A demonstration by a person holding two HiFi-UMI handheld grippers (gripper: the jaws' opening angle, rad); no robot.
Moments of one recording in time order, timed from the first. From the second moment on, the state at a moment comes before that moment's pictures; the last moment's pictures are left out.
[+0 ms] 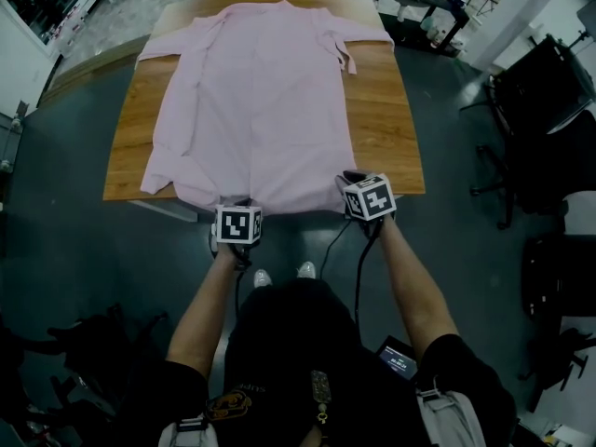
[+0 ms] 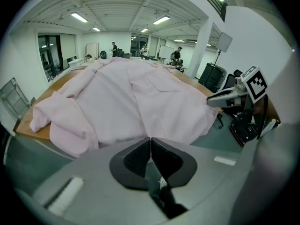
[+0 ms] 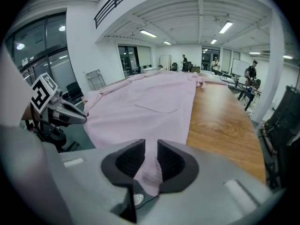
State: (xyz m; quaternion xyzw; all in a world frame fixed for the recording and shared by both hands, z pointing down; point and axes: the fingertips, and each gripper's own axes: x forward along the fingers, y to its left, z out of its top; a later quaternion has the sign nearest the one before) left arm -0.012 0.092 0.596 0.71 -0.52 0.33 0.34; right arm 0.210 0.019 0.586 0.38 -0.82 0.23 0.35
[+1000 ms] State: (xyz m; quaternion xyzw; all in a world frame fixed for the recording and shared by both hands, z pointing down) left arm -0.137 0.112 0.588 0.69 -0.58 0.28 0.32; right arm 0.031 0.042 0.552 0.28 -0.88 0.19 0.33
